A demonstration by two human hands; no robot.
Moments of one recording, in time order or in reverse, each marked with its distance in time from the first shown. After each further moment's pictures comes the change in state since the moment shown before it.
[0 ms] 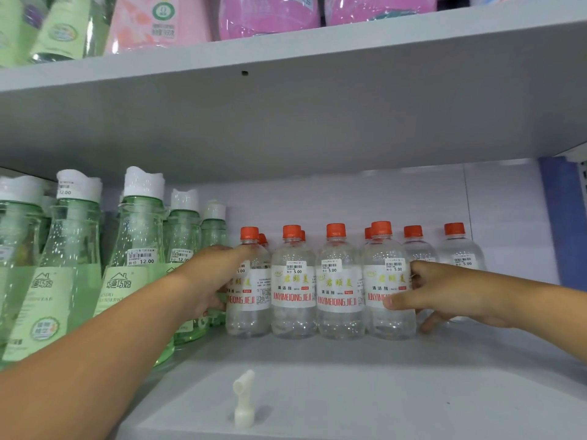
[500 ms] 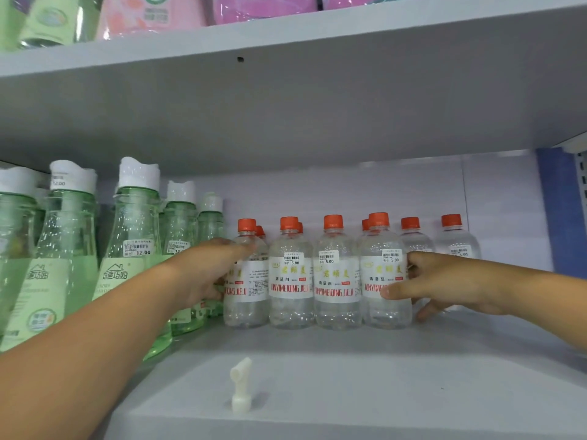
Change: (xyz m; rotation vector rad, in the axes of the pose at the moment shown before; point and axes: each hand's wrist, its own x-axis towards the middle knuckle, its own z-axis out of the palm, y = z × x) left_hand 0.000 0.000 -0.004 0.005 -0.100 0.007; right_hand 0.006 0.005 -0.003 0.023 -0.022 0.000
